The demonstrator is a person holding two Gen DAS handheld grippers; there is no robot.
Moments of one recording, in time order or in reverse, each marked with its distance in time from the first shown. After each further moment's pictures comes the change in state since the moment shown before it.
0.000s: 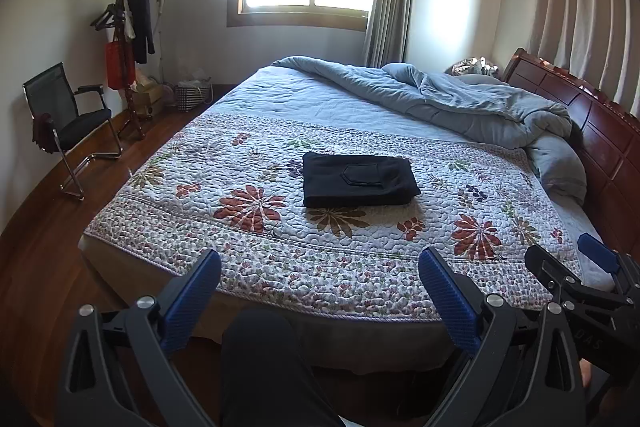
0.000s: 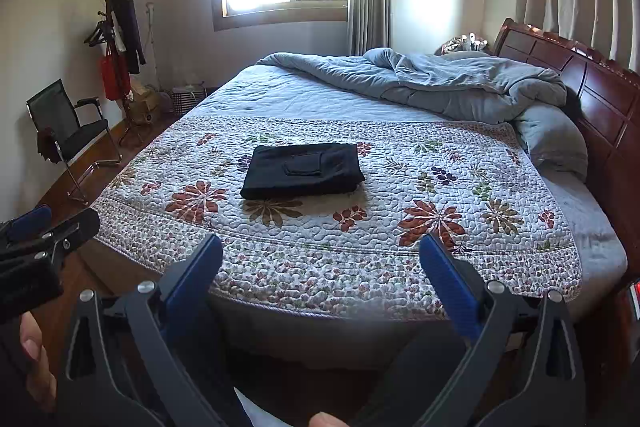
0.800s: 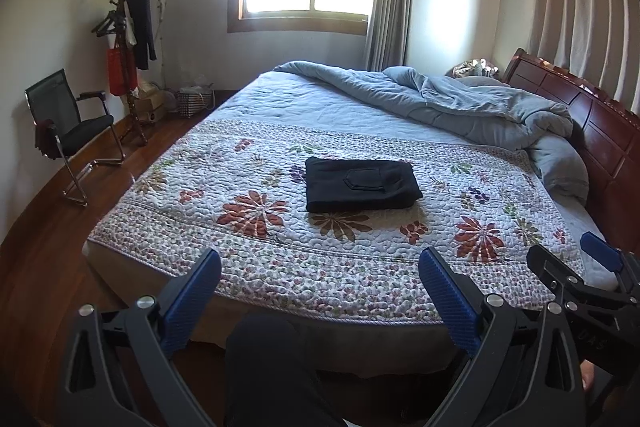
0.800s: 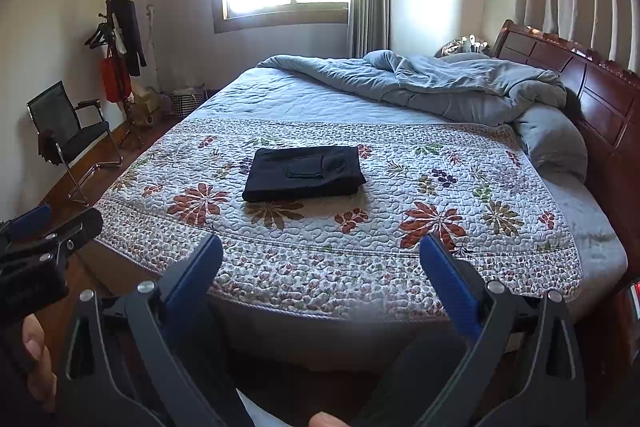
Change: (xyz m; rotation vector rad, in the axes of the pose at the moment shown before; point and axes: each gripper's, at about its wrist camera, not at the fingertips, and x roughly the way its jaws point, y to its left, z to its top) left arm -0.002 -0.001 0.001 0.012 -0.010 0.000; right arm -0.003 0.003 0.001 0.003 -0.009 0.001
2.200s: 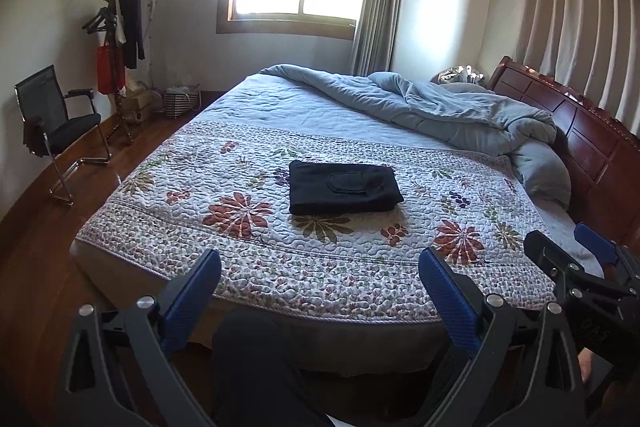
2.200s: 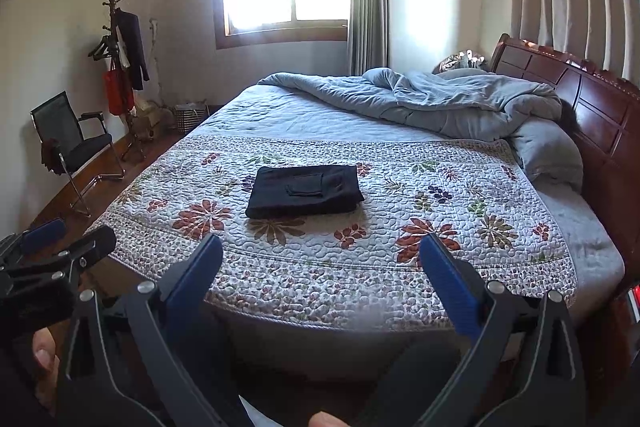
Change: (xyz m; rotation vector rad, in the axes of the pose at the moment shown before) left arm -0.018 -0.004 0.001 -0.011 -0.020 -0.048; right arm -0.029 0.003 0.010 -0.005 -0.061 -0.003
